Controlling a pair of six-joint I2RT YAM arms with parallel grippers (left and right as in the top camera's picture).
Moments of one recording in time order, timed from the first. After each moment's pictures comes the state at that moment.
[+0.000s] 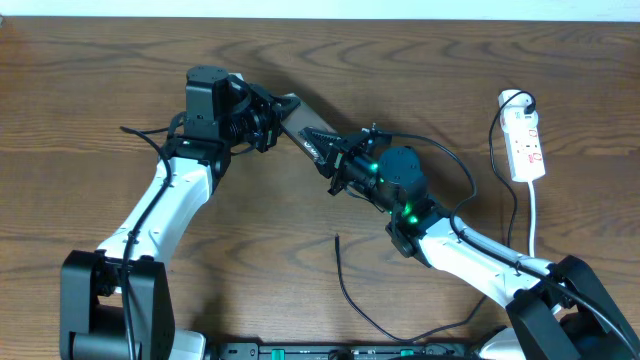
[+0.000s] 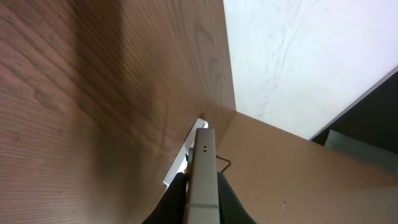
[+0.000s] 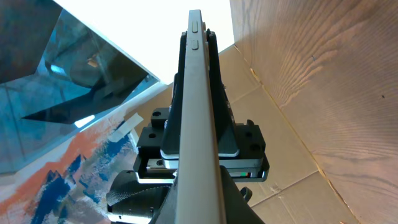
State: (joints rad) left arm -0.16 1.62 1.04 0.01 0.64 -1.43; right arm 0.64 1.58 0.73 0.76 -0.26 2.06
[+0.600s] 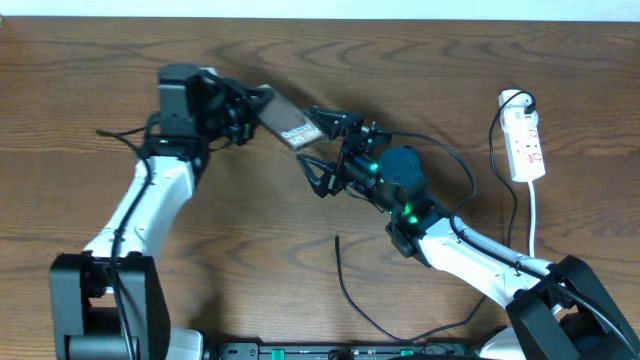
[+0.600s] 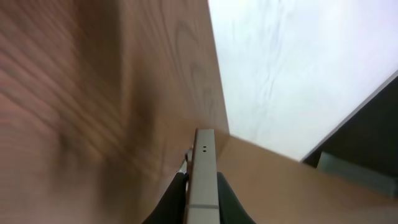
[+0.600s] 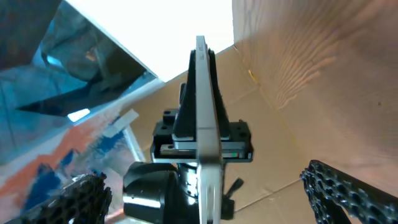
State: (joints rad) left arm -0.04 1.62 1.04 0.02 0.64 -1.38; right arm 0.64 1.58 0.73 0.76 -0.27 2.00
